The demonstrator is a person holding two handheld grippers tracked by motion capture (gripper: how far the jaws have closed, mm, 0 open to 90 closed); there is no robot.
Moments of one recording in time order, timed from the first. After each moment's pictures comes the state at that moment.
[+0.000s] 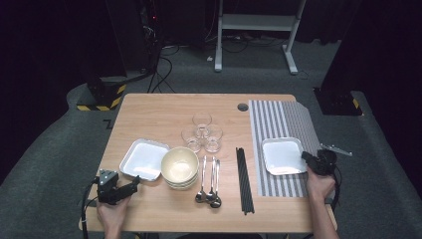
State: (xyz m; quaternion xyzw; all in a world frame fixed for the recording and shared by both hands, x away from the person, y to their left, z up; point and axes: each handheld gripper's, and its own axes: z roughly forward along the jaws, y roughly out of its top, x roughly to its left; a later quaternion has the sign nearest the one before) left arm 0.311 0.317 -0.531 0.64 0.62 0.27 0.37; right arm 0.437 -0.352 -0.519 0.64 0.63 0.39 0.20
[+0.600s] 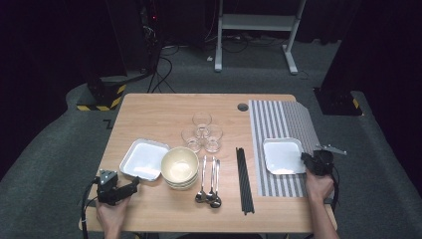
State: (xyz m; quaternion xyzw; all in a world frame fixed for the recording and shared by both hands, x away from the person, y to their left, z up) left arm 0.311 0.317 -0.532 0.64 0.62 0.26 0.36; right arm 0.439 -0.344 -0.521 0.63 0.66 0.34 0.23
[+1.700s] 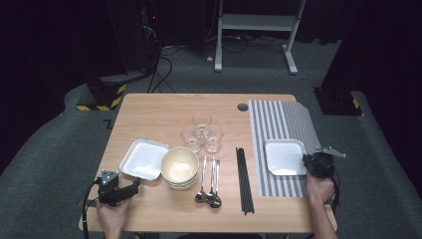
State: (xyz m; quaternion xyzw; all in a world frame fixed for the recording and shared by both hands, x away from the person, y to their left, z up) left arm 0.309 0.313 -0.532 0.65 0.62 0.26 0.35; right arm 0.429 -0.342 -0.520 0.63 0.66 0.32 0.27
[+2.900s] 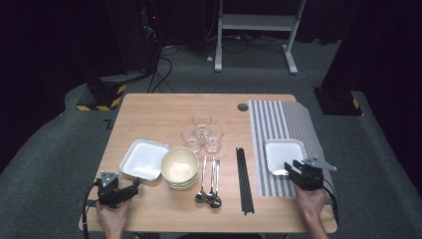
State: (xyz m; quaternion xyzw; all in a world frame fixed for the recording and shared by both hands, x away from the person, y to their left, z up) left arm 0.304 0.311 -0.531 0.64 0.62 0.28 0.35; right arm 0.377 -0.293 -0.502 0.52 0.72 0.39 0.26
